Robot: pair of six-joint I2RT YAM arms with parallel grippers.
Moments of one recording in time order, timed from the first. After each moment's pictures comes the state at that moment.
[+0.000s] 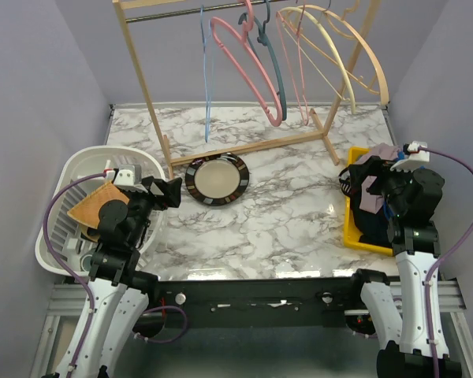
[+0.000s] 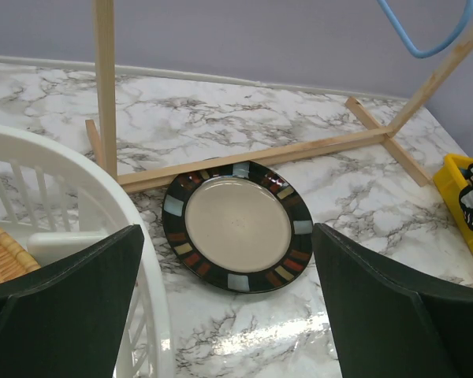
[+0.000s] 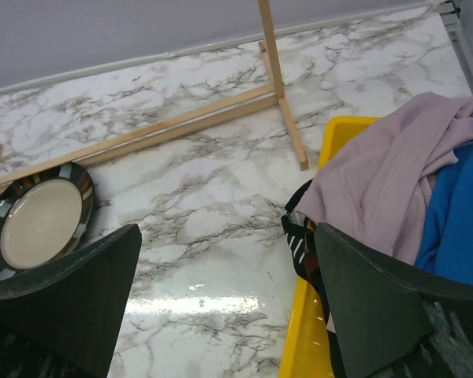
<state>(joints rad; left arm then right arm) -0.21 0.43 0.55 -0.13 0.05 -0.29 -0.17 0.67 0.77 -0.31 -0.27 0.19</state>
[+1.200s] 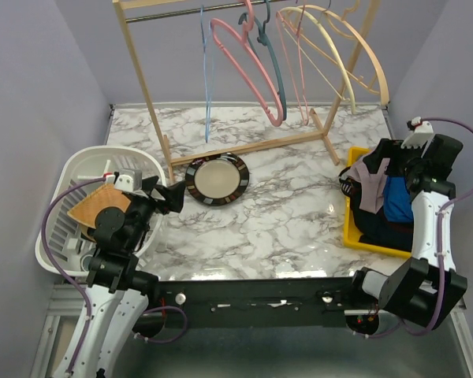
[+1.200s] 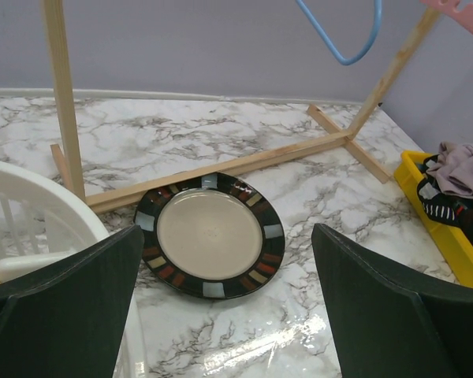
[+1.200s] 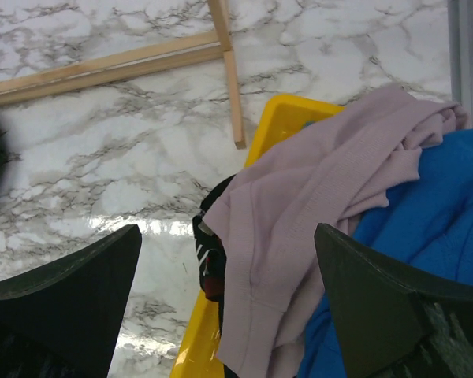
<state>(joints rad) -0.25 0.38 0.55 -0.11 0.11 -0.29 -0.40 1.15 0.99 -0.36 -0.56 -0.15</state>
